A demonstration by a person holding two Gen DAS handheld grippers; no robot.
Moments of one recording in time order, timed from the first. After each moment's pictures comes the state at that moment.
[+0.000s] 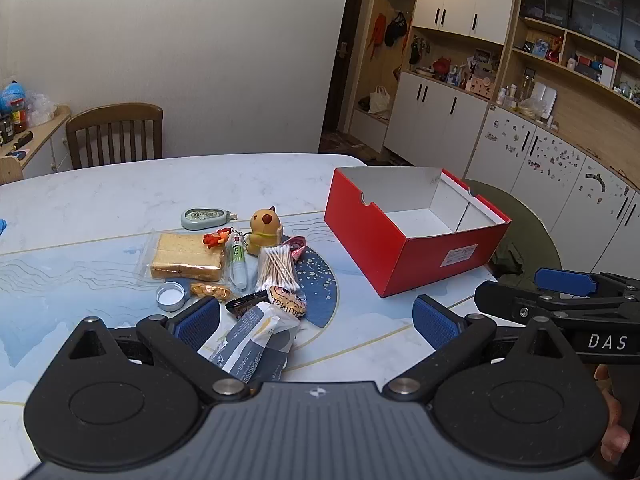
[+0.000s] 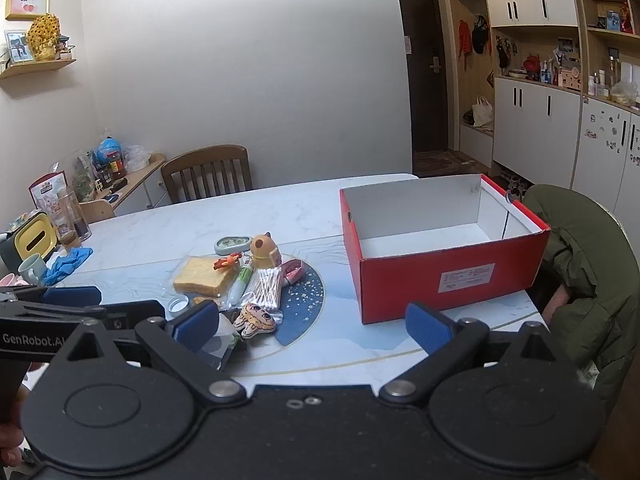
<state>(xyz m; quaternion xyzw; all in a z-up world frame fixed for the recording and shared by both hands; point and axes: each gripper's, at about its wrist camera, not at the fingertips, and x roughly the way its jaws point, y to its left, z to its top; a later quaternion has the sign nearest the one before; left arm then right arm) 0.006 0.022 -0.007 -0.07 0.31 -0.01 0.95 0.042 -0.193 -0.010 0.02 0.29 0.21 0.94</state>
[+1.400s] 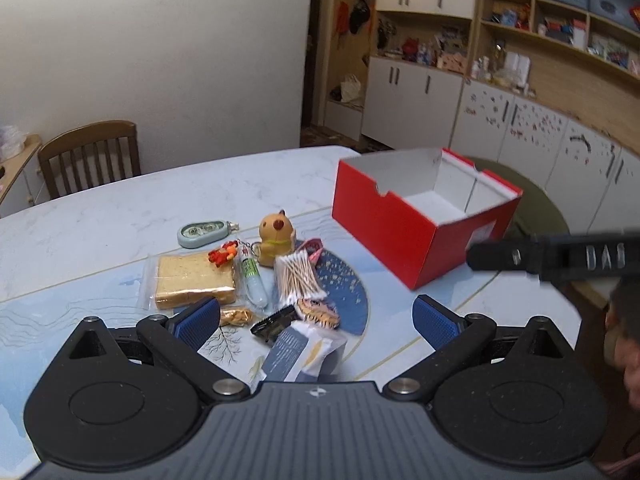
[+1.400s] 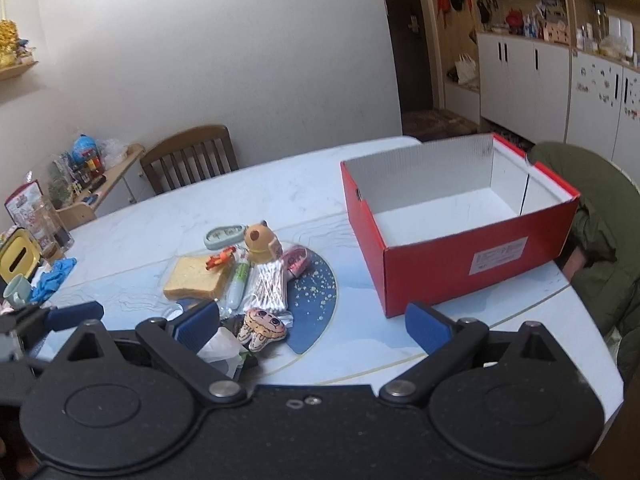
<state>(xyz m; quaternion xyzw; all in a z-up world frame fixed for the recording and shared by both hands) 0.046 0.061 -0.036 -0.01 0.31 -0.06 0.95 0.098 -0.150 -0.030 0.05 0.35 0.17 0.92</state>
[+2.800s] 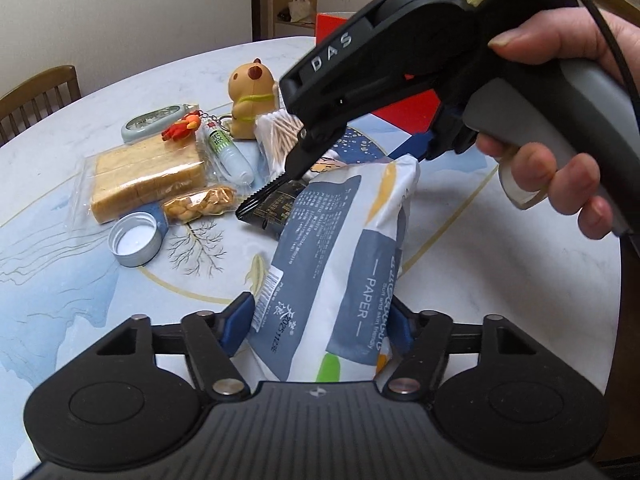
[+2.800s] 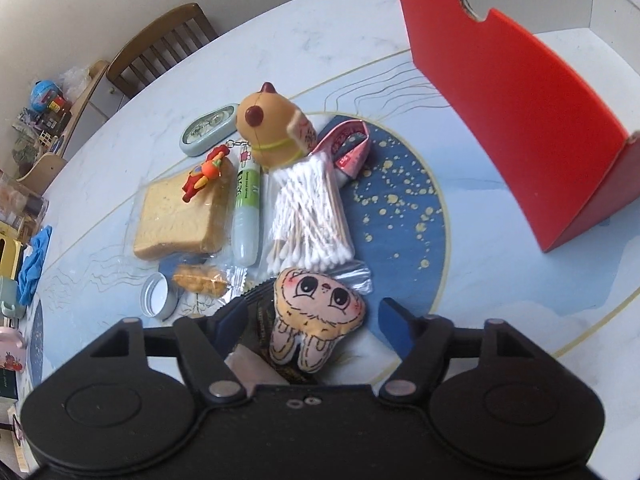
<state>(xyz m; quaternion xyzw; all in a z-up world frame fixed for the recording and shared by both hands) 0.085 0.086 -0.156 0.04 0.41 -0.14 0.90 0.220 -0.051 -0.142 0.11 0.56 0.18 0.80</state>
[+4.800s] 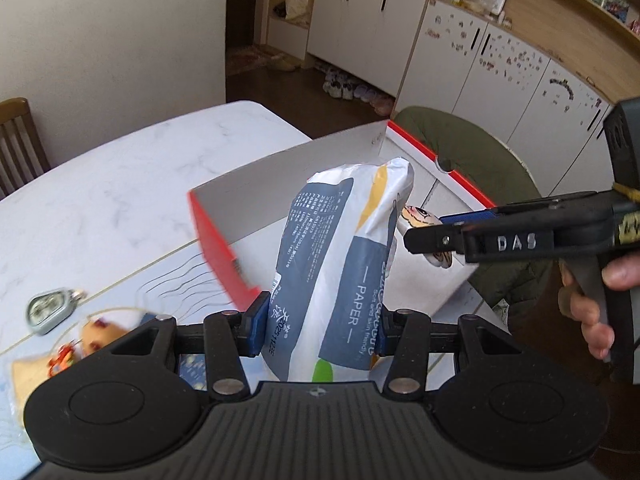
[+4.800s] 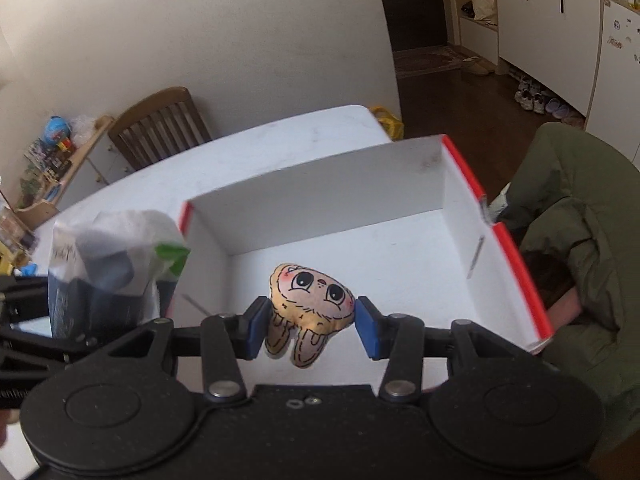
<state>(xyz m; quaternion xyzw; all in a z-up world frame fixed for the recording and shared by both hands) 0.288 -0.092 -0.017 0.00 0.45 -0.14 0.88 0.329 -0.283 -0.048 0.04 0.45 0.22 0.86</state>
